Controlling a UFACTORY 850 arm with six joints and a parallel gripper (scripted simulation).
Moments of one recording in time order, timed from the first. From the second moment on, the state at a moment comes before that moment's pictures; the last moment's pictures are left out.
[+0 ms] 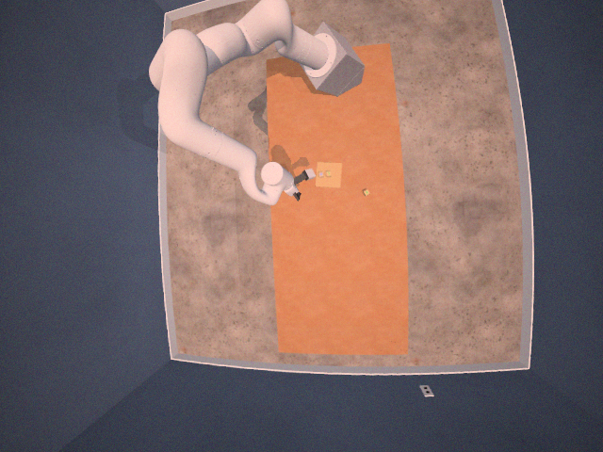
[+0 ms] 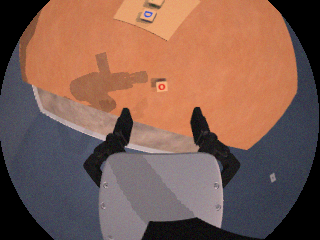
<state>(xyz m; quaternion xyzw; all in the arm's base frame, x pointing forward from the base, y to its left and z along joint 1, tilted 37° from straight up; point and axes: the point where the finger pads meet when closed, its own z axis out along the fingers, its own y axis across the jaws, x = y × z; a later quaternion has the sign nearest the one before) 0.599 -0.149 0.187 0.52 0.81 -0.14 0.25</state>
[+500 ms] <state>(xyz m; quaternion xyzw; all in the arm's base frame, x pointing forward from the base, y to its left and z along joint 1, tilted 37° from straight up) 0.604 -0.152 0.198 0.49 0.81 -0.18 0.26</state>
